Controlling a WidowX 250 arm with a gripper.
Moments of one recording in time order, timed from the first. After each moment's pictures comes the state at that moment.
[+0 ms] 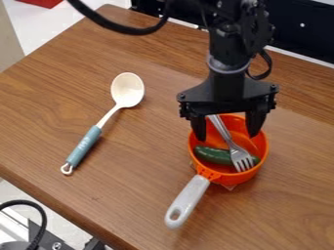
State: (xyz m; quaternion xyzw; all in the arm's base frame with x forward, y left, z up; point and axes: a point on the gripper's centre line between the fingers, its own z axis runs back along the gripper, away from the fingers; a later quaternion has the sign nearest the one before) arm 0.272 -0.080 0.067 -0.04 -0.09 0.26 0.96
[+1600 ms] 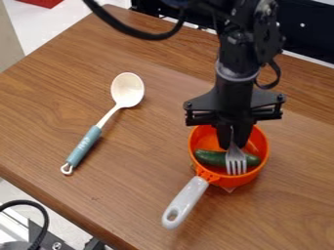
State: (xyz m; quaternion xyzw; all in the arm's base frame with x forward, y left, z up) arm 0.267 -0.086 0.065 -0.03 -0.06 0.27 0.96
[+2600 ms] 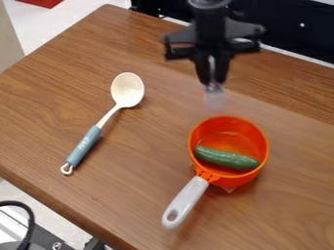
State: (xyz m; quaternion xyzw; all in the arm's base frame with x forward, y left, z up) arm 0.313 -0.018 0.110 -0.03 -0.13 0.26 0.96
